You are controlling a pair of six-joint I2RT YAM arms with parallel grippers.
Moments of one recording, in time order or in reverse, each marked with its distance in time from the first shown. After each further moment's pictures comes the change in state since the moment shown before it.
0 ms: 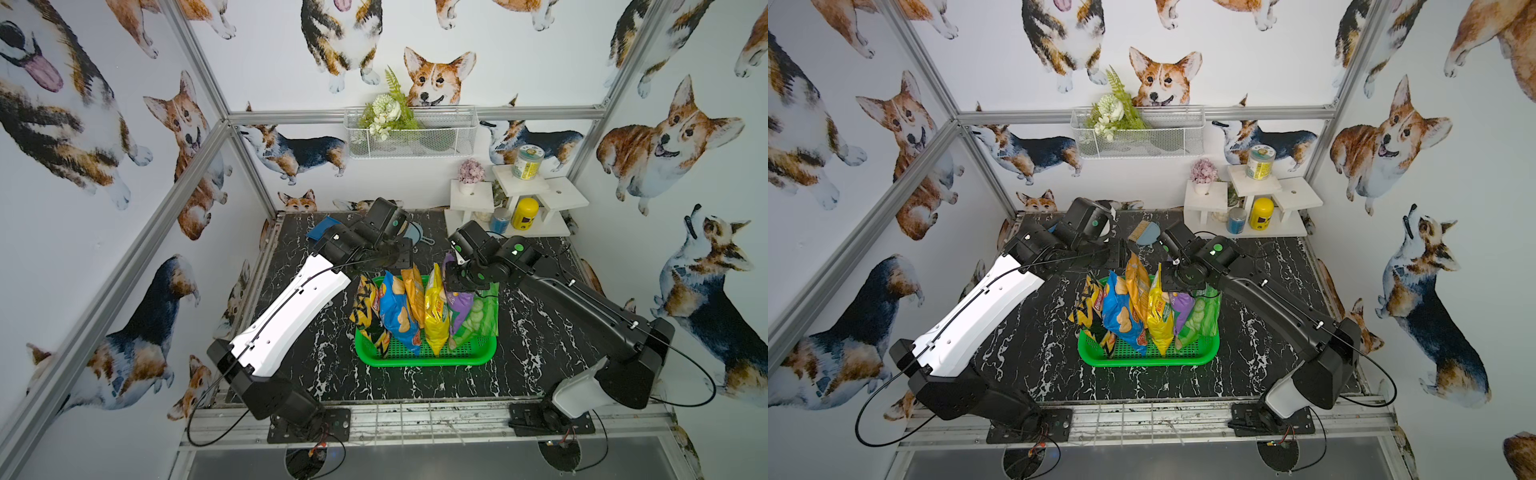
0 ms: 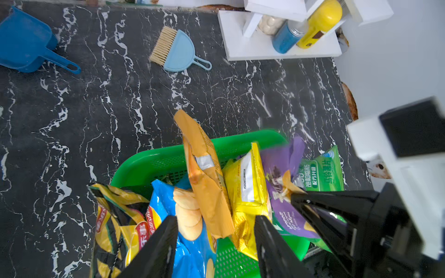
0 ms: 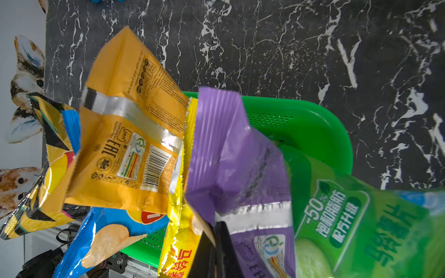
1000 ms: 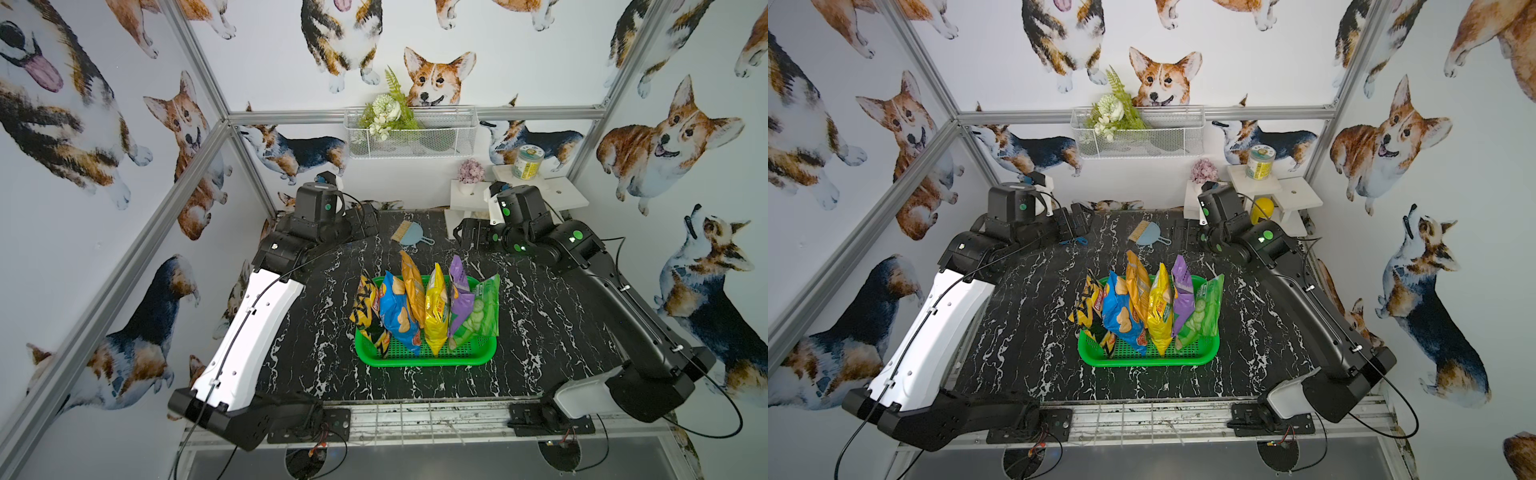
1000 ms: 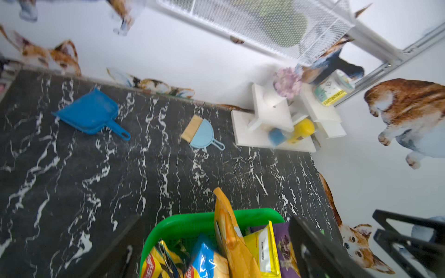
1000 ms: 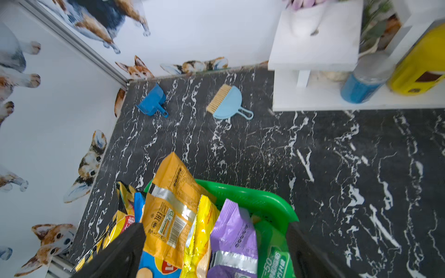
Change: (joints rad) left arm 0.314 -0.218 -0.138 0.333 0.101 0.111; right arm -0.204 -0.117 0.176 0.147 0.050 -0.211
